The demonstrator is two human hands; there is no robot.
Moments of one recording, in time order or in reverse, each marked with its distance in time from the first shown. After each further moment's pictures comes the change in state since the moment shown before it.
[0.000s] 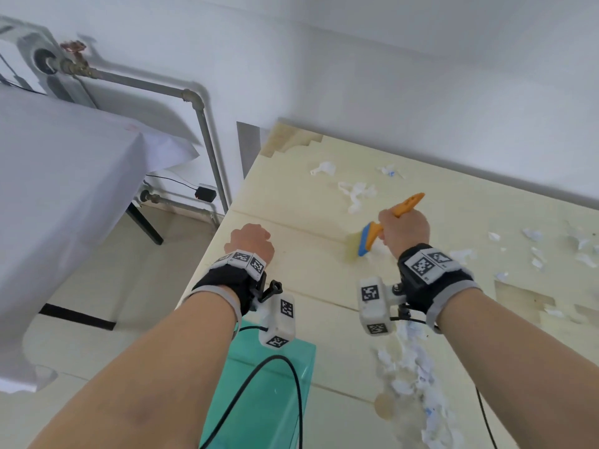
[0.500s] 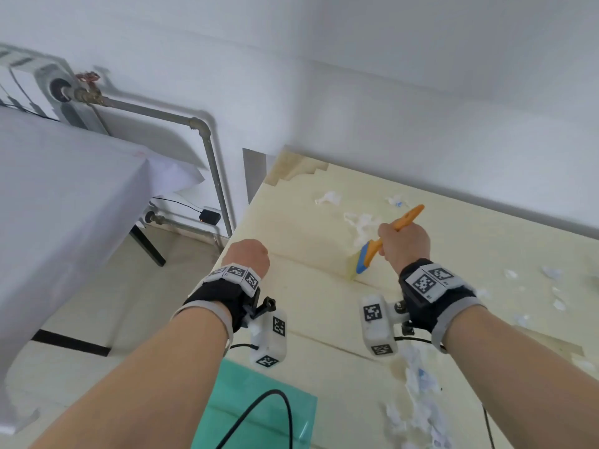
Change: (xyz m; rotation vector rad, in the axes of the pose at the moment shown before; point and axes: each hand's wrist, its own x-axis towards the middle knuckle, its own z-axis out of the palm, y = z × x) left_hand 0.037 0.004 -0.018 0.108 0.063 0.081; right_hand 0.041 -0.020 0.013 0.082 0.019 -0.031
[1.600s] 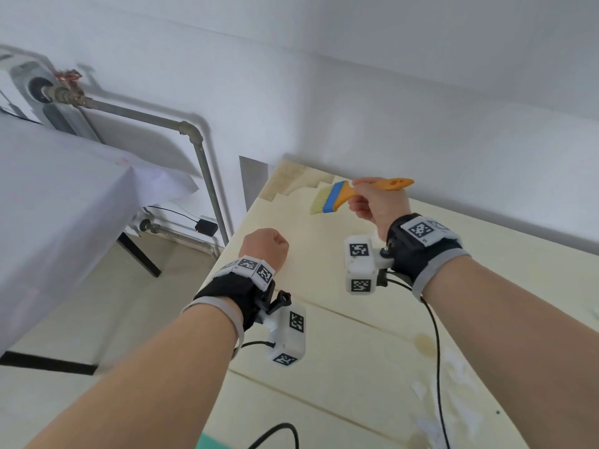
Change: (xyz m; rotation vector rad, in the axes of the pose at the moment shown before) left_hand 0.080 0.043 0.006 -0.360 0.133 -0.067; right_hand 0.101 -0.071 0.050 0.567 -0.265 -0.029
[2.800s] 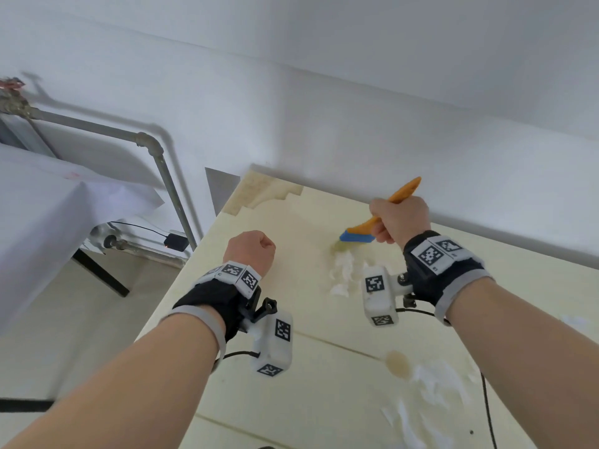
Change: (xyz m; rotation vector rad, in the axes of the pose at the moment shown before) left_hand 0.021 0.032 0.024 -0.005 0.018 0.038; right_hand 0.019 0.006 -0.077 -0.375 0.188 -0.049
